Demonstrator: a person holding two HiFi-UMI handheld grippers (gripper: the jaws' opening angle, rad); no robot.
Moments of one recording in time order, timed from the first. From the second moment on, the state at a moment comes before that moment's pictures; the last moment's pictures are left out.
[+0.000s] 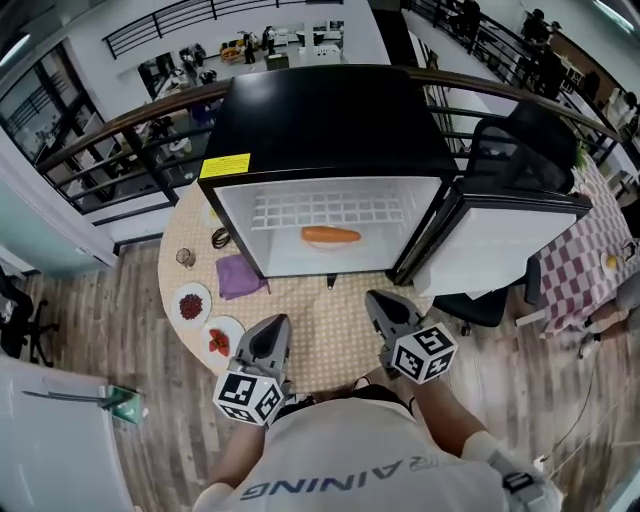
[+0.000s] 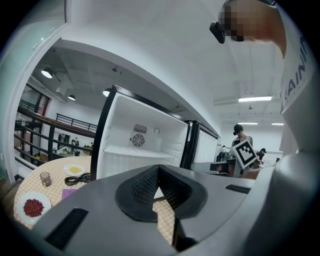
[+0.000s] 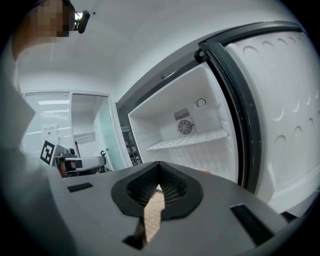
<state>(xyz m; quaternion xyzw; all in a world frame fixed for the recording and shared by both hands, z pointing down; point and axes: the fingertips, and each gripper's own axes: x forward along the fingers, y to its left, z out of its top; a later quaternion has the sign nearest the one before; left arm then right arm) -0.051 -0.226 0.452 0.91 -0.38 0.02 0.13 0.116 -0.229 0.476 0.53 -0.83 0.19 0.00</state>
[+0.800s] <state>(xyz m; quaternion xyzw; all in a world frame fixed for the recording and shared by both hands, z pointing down) -0.038 -0.216 0.449 0.92 -0.38 0.03 0.12 0.111 -0.222 0.476 0.52 -0.83 0.20 0.00</state>
